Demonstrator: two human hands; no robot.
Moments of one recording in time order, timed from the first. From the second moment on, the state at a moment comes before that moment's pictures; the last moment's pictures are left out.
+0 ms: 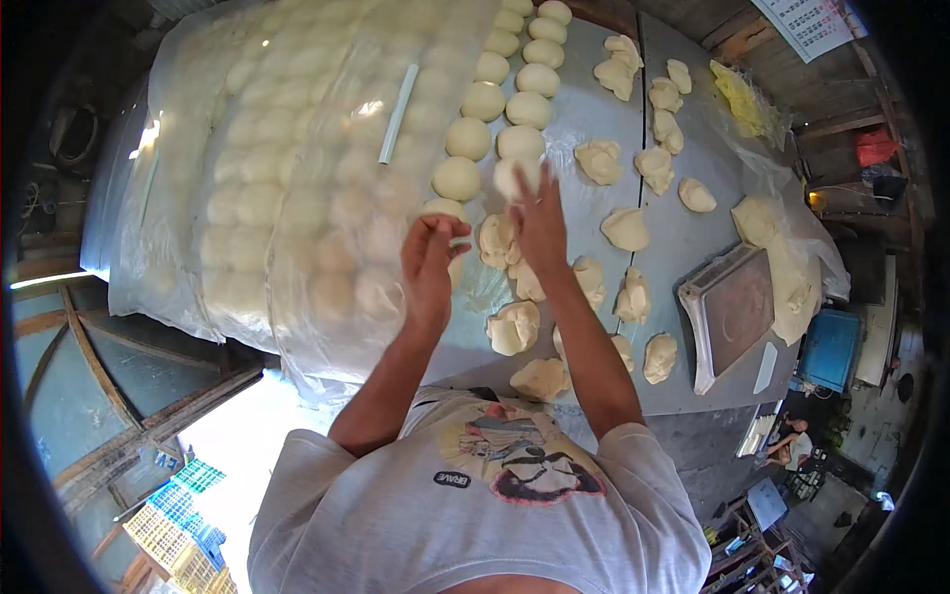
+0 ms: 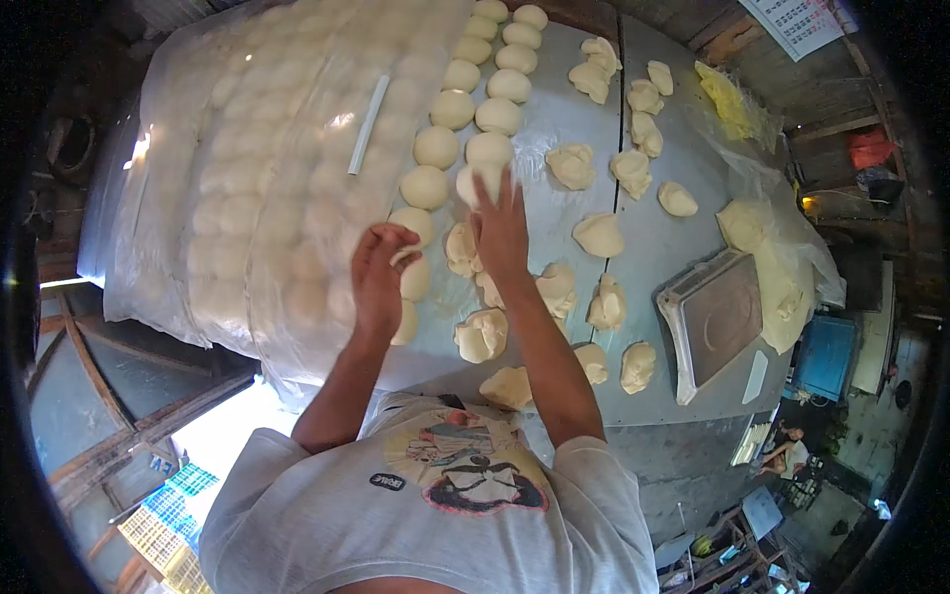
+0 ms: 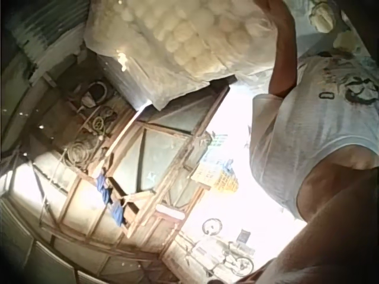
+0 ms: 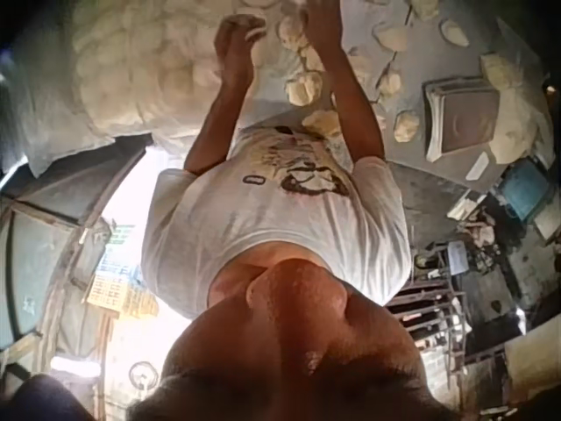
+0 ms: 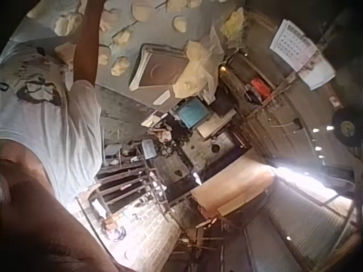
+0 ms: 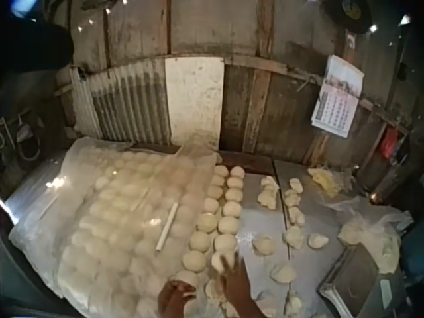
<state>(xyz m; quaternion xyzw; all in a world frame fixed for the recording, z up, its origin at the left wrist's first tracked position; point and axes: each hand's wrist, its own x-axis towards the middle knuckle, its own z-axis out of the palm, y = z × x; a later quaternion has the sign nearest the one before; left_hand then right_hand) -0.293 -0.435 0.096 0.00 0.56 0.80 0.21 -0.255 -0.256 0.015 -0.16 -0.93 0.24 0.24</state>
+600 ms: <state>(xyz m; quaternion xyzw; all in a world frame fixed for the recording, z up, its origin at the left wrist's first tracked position) -0.318 -0.406 -0.022 0.30 0.86 0.40 0.10 -0.038 -0.255 0.032 -0.37 -0.65 0.62 0.23</state>
